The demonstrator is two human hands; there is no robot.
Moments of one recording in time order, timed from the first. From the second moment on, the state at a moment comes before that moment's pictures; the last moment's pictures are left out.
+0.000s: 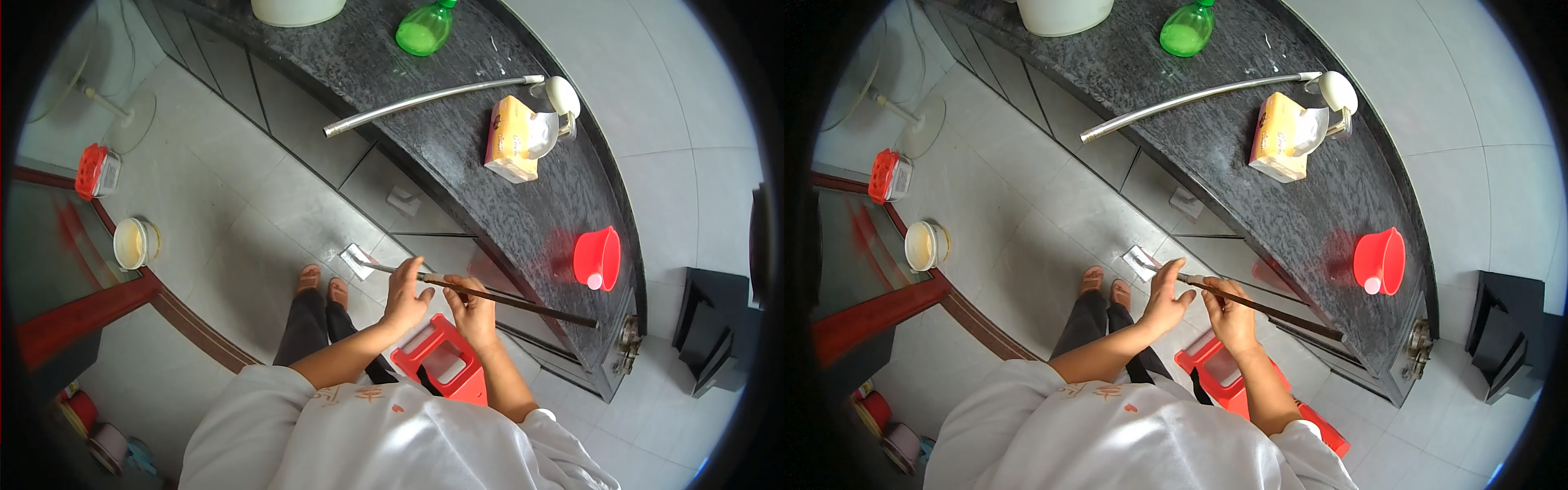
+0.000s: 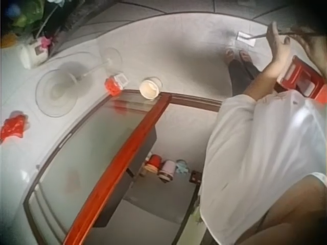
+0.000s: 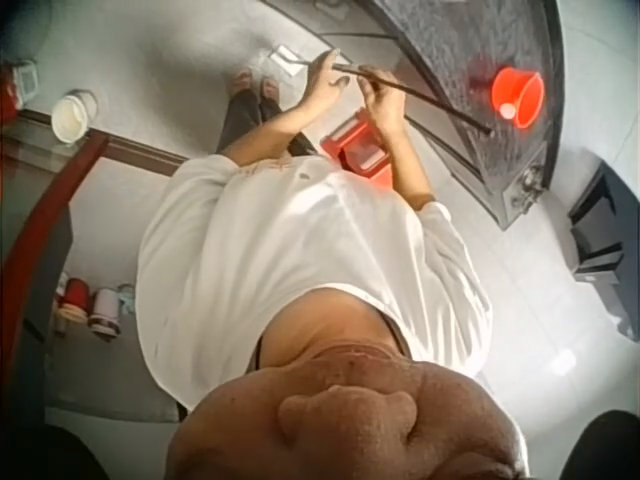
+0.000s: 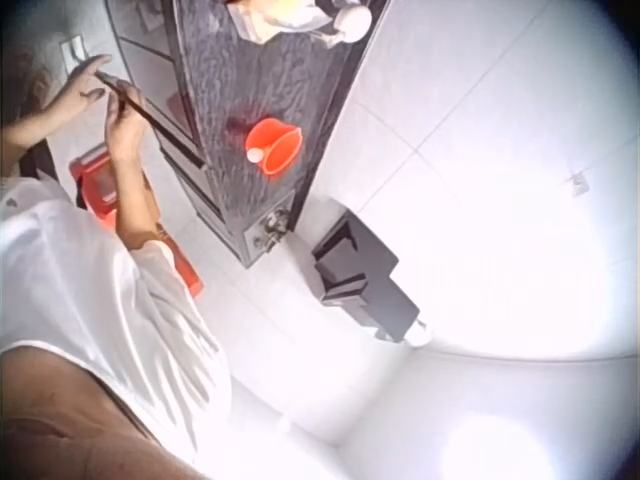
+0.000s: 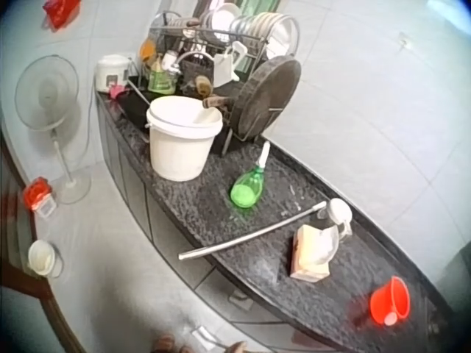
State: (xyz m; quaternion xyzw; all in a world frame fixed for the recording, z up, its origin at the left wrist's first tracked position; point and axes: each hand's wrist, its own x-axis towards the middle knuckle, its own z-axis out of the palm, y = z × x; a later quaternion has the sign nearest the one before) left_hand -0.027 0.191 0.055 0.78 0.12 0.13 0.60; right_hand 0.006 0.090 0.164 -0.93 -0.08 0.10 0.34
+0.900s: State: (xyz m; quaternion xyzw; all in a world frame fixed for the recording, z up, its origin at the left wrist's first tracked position) left_hand 0.009 0.264 0.052 0.66 -0.02 0.17 0.73; right_hand 0.222 0.205 0.178 -0.89 -0.45 -0.02 0.05
